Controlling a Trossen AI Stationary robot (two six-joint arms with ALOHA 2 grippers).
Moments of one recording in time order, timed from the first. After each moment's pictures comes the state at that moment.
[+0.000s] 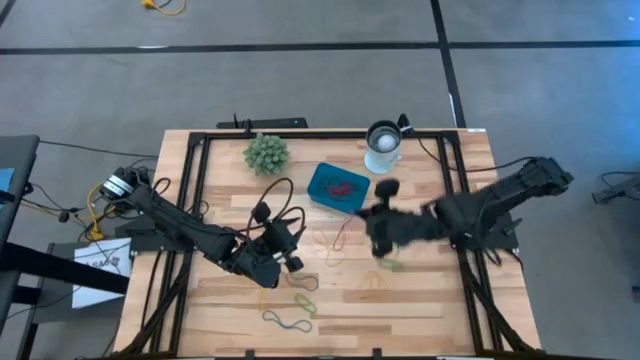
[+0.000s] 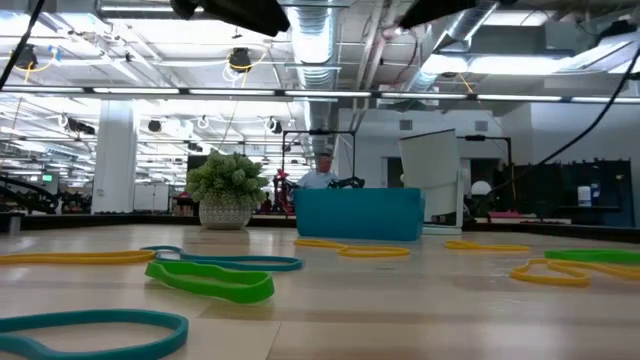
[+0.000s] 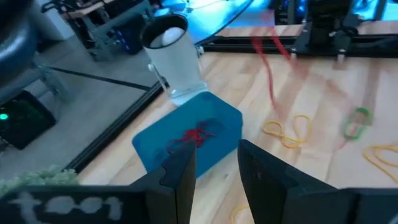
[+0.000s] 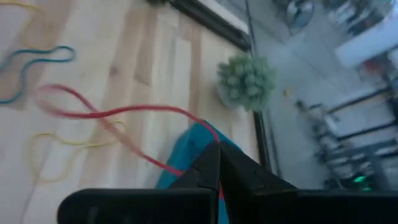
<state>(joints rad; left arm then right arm) -0.49 1.52 1.11 -0.32 -1.06 -0.43 0.34 1.31 1.12 -0.52 0.65 -0.31</state>
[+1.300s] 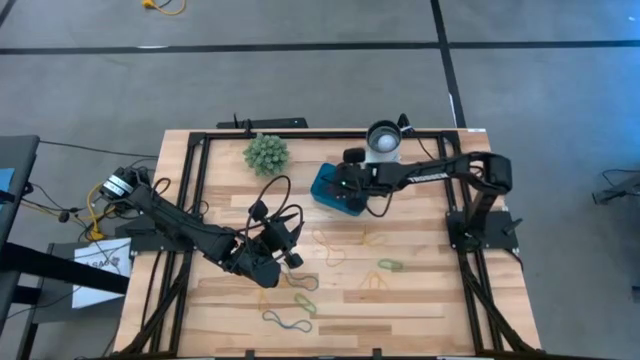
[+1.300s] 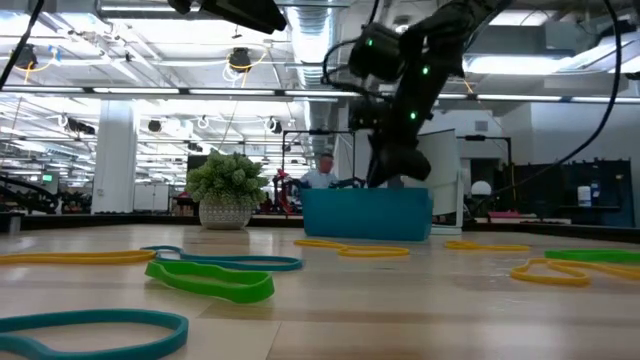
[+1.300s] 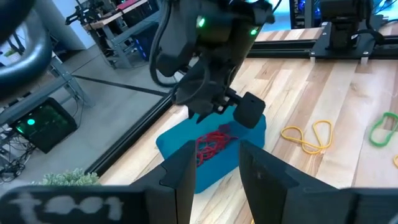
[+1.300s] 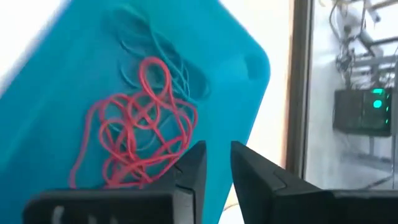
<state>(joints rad) -0.49 1.52 1.11 -0.33 -1.13 -0.41 -0.18 1.77 1.12 -0.38 0.45 -0.53</state>
